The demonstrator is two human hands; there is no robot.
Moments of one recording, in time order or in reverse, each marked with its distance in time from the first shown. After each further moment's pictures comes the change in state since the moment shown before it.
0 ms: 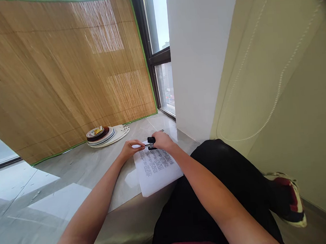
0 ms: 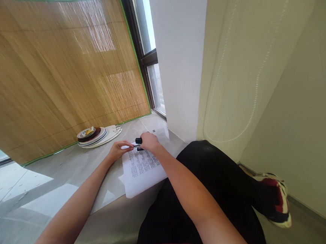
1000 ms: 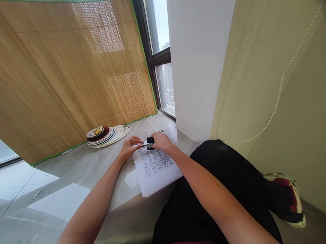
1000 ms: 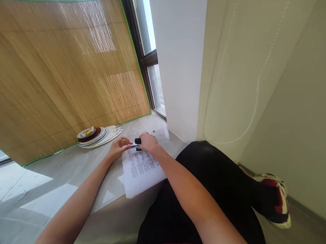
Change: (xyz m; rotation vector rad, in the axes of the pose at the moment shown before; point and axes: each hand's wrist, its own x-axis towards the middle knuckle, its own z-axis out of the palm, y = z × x) left_hand 0.002 -0.006 0.003 -0.370 0.104 -0.264; right_hand 0.002 -0.002 0.004 -0.011 0.013 -0.004
